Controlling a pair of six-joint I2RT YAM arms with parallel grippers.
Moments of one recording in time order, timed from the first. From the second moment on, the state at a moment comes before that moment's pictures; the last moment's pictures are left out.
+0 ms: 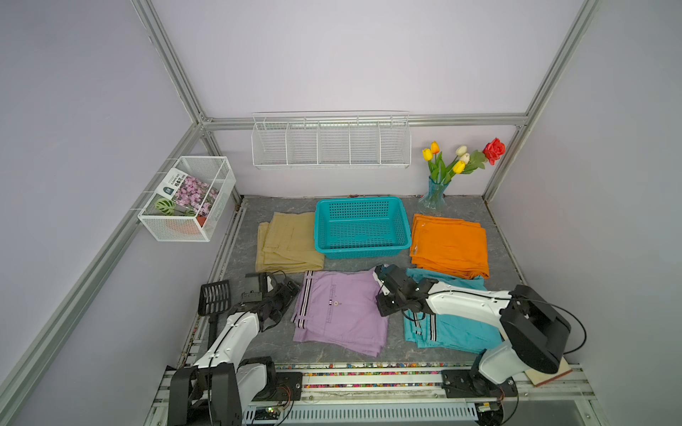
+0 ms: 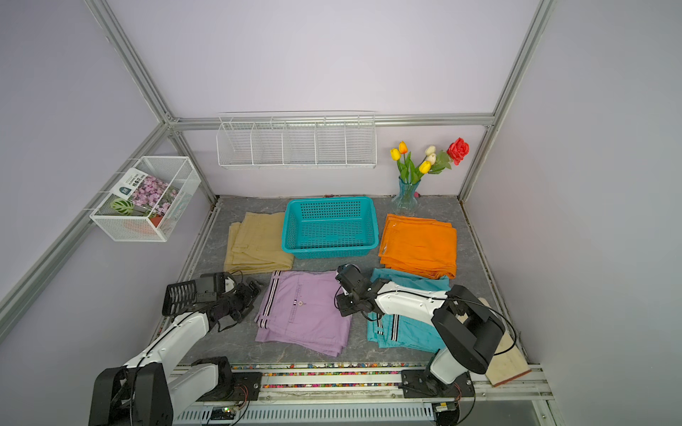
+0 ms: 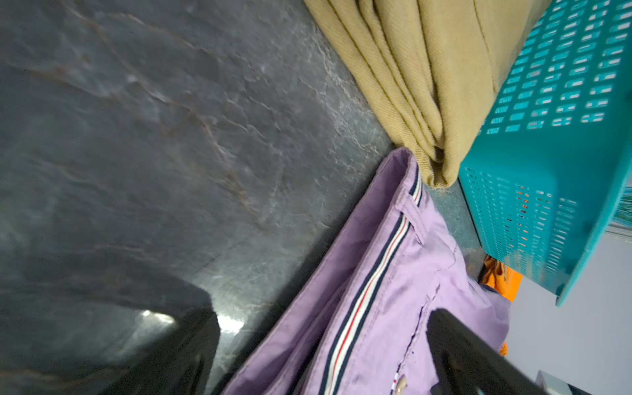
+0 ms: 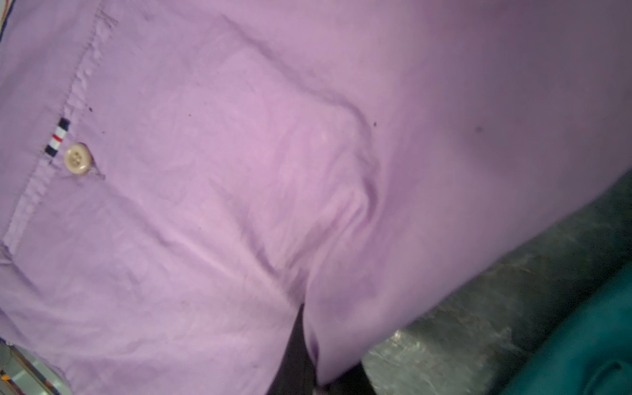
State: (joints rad) left arm 0.02 1.08 0.37 -0.25 0.45 -0.83; right arm 0.84 1.57 0.84 -0.35 -0.06 0.45
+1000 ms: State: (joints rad) left arm -0.13 1.35 0.27 0.20 0.74 -0.86; right arm 0.79 1.73 0.98 -0.36 -0.10 0.46
